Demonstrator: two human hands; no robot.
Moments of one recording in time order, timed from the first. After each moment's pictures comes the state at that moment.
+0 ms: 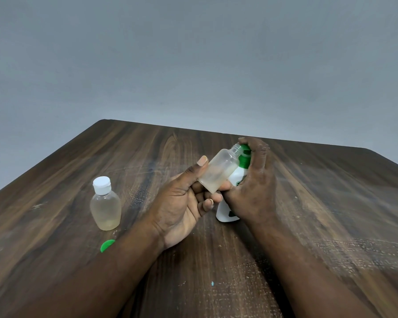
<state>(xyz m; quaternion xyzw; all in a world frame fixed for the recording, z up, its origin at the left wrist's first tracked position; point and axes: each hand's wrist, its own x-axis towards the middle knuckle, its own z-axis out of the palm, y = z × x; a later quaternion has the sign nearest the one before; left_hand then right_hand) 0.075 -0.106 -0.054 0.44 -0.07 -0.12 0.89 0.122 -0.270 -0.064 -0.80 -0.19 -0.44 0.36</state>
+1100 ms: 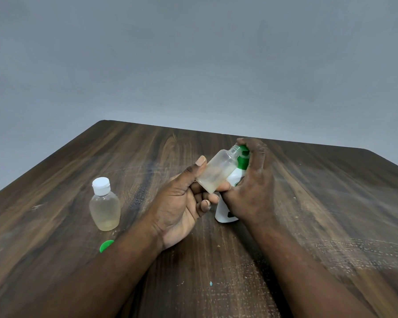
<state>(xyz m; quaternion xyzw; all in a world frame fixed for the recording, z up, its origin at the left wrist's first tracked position) 0.075 -0.107 -0.051 0.44 -0.06 -0.13 0.89 0.121 -0.269 -0.063 -0.79 -0.20 -0.43 0.38</state>
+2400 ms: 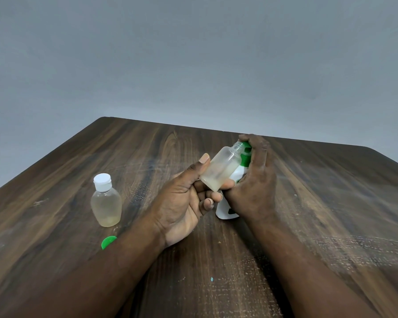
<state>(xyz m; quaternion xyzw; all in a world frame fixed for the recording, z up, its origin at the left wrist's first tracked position) 0.072 -0.108 -0.049 0.43 -0.06 -0.14 0.89 0.118 -0.267 -0.060 -0.80 -0.18 -0.44 0.36</state>
